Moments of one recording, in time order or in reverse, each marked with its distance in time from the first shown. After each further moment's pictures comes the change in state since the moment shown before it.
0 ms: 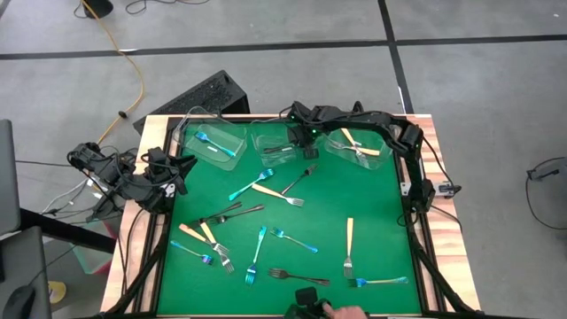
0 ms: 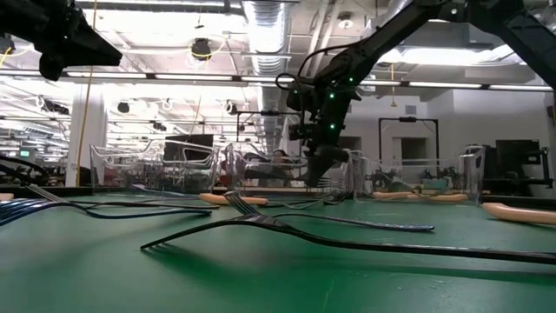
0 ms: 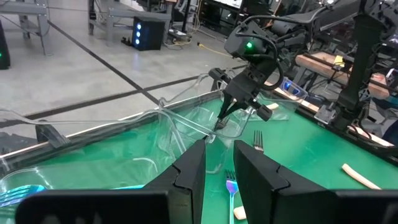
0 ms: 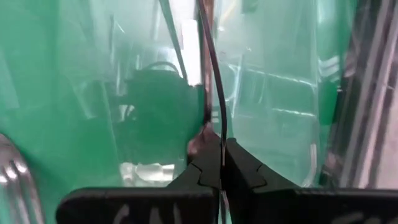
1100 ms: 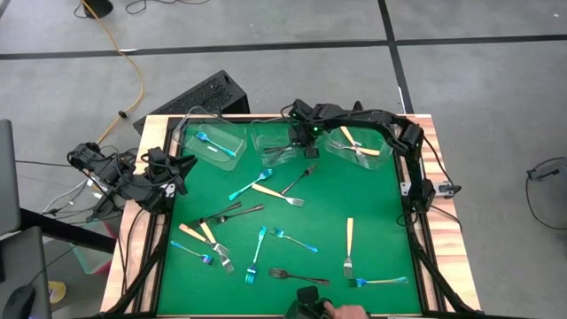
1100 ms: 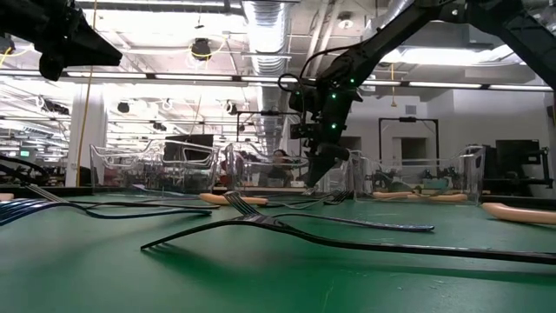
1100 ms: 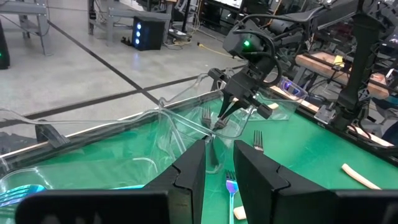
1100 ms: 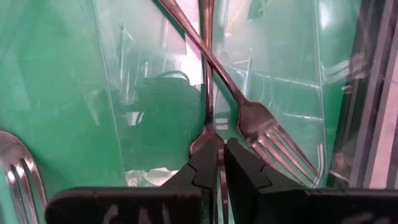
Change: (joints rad) left arm 0.000 0.000 0.000 0.000 0.001 -0.001; right arm -0.021 -0.001 0.000 -0.006 -0.053 0.008
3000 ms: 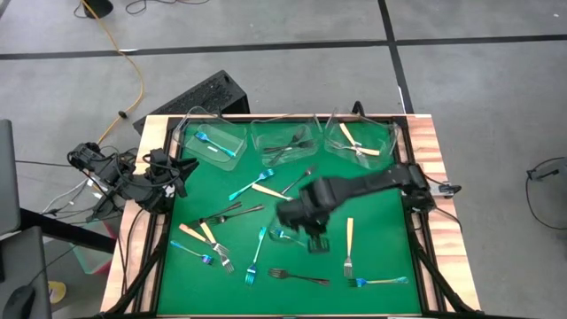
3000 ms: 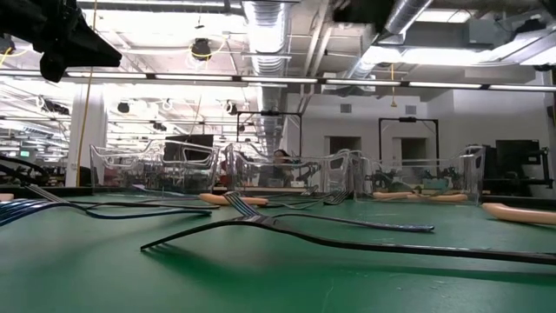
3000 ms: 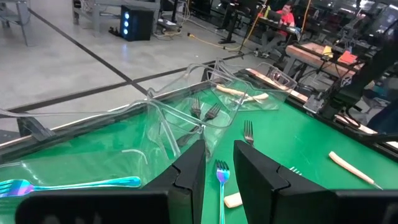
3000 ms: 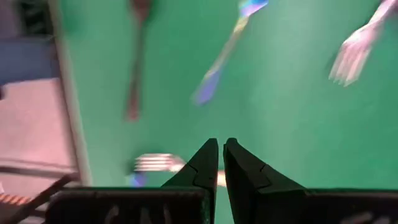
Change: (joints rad) left arm 0.000 0.000 0.000 0.000 0.060 0.000; right arm 0.834 -0.037 0.542 -0.915 -0.102 0.981
